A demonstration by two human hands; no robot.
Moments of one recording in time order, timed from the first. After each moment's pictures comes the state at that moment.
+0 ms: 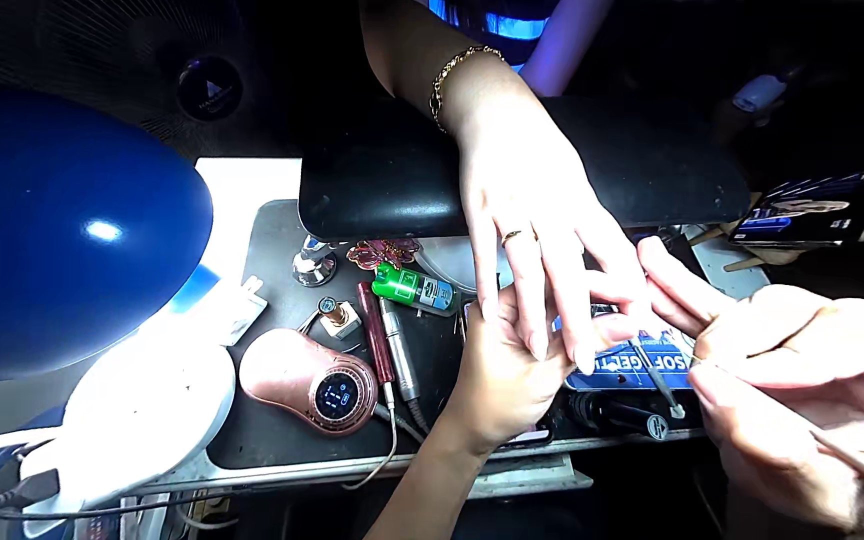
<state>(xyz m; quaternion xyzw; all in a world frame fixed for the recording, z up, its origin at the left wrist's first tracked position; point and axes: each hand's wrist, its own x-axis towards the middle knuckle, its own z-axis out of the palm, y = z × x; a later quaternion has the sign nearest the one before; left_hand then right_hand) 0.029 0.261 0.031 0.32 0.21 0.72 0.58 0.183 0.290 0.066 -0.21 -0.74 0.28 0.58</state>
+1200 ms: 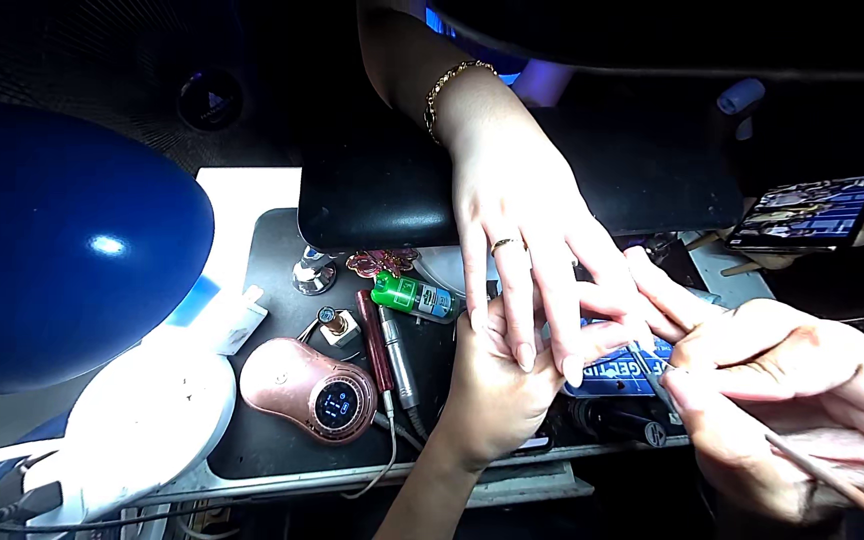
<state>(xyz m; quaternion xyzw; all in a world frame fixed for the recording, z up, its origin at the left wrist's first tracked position) 0.025 0.258 0.036 0.35 0.22 0.74 0.54 0.174 0.288 0.064 -0.22 -0.74 0.23 0.59</state>
